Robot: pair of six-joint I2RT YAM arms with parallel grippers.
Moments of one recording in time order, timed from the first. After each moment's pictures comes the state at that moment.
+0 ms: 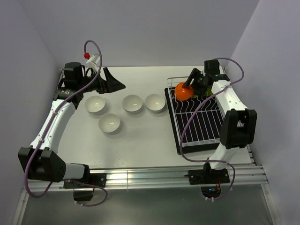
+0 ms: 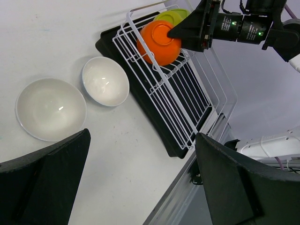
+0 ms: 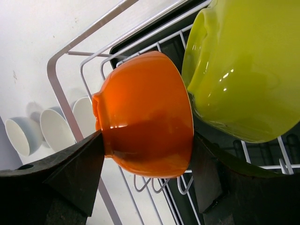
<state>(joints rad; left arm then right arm) -0.14 1.34 1.29 -0.35 0.79 -0.45 0.02 1.70 1.43 -0.61 -0.25 0.56</state>
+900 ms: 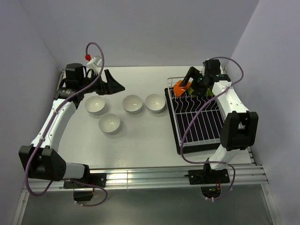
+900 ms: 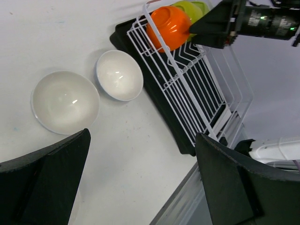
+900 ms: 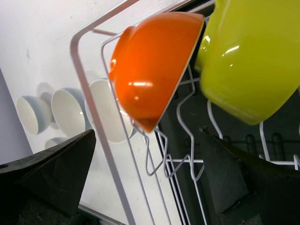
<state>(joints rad) -0.14 1.35 1.28 -0.39 0.75 -0.40 0.02 1.68 1.43 -0.62 -0.33 0.54</state>
